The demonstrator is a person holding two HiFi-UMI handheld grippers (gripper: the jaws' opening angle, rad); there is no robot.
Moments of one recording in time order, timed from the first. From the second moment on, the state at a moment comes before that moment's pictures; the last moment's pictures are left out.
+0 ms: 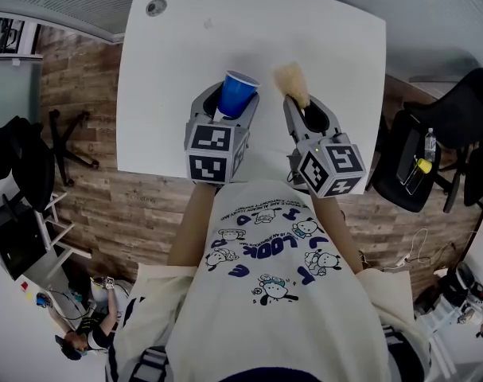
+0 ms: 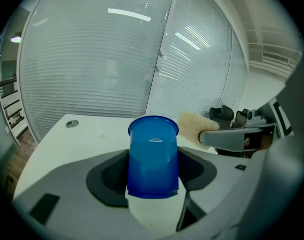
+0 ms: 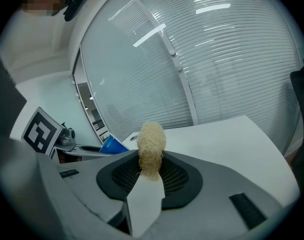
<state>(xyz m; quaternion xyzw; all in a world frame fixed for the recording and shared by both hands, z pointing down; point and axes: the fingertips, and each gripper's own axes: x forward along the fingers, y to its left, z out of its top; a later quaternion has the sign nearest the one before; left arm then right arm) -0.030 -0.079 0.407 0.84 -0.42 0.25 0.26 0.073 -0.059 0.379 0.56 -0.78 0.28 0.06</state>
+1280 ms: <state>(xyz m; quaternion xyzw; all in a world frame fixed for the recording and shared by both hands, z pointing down) -0.029 -0.083 0.404 0.84 -0.43 0.24 0.25 0.079 -0.058 0.383 0.58 -0.76 0.29 0.06</state>
